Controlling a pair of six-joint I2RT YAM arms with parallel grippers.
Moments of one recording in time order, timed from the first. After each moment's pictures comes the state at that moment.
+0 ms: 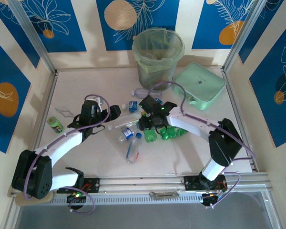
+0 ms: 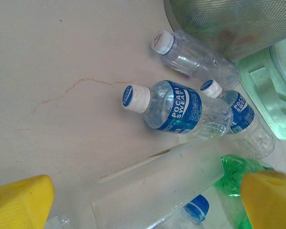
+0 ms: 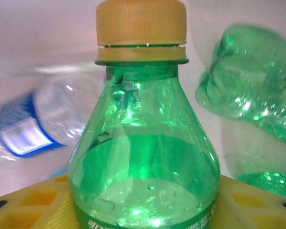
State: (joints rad) left arm -0.35 1.23 0.64 -0.01 0.17 -0.66; right arm 0.78 1.62 1.22 -0.74 -0.02 0.55
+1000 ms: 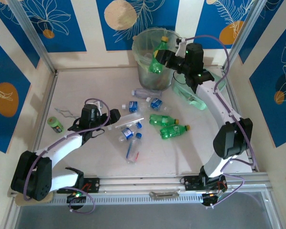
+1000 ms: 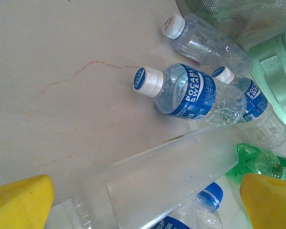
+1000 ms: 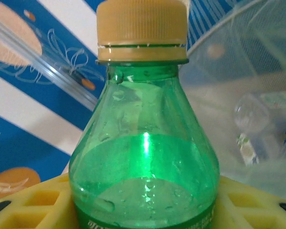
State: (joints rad) left arm -0.35 1.21 0.57 0.02 0.17 -0.65; right arm 0.27 1.69 1.63 -0.12 -0.42 0.62
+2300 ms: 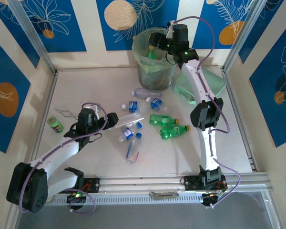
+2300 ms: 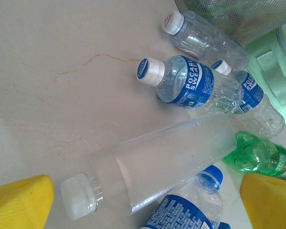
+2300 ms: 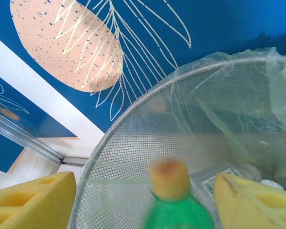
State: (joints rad) left arm -0.34 1.09 0.51 -0.02 0.16 -0.64; right arm 0.28 2.29 2.52 -0.50 -0.22 0.45
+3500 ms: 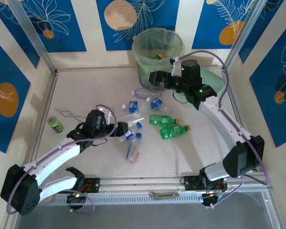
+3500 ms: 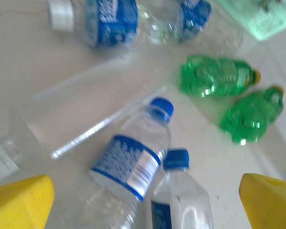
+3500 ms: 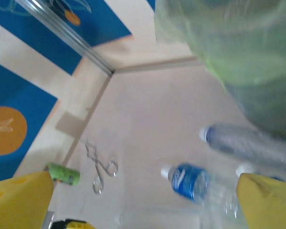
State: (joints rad) left arm -0.60 1.03 0.62 -0.28 0.16 -0.49; right arm 0.39 1.41 1.33 -0.35 -0.36 0.52
